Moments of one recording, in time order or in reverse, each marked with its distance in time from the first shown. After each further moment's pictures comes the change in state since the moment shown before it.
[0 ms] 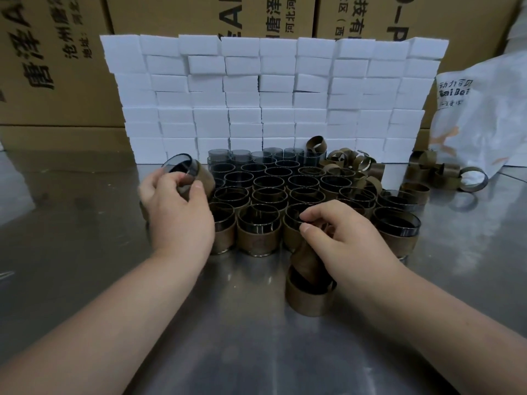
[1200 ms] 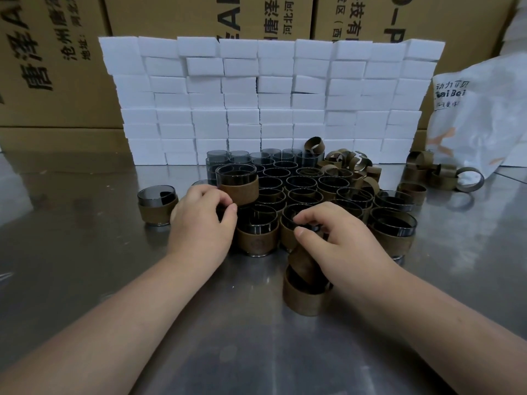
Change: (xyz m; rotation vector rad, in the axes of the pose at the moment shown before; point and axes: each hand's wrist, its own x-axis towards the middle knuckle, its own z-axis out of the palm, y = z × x) left_hand -0.007 -0.007 0.008 0.321 -0.307 0.281; right_hand 0.001 0.002 0.000 -0.040 -0.042 -0.069
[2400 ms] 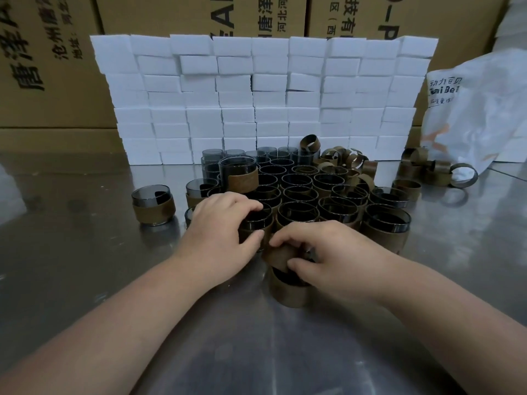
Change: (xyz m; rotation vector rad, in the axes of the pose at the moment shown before) left_hand -0.011 0.015 -0.005 0.097 -0.241 0.385; right_hand 0.002 -0.011 -0.013 -0.207 -0.403 -0.191
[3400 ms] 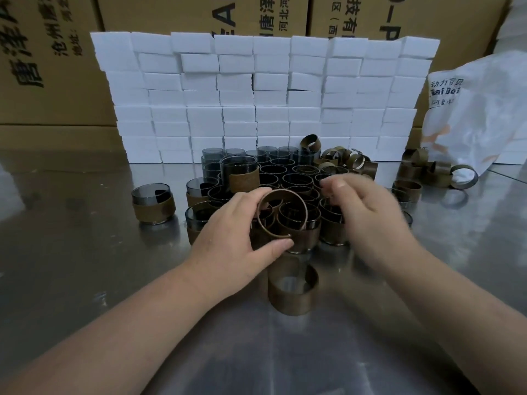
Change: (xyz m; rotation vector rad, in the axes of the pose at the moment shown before) left_hand -0.008 0.018 -0.004 -0.257 -0.041 -0.029; right_hand 0.005 0.014 -0.012 0.341 0.641 0.223
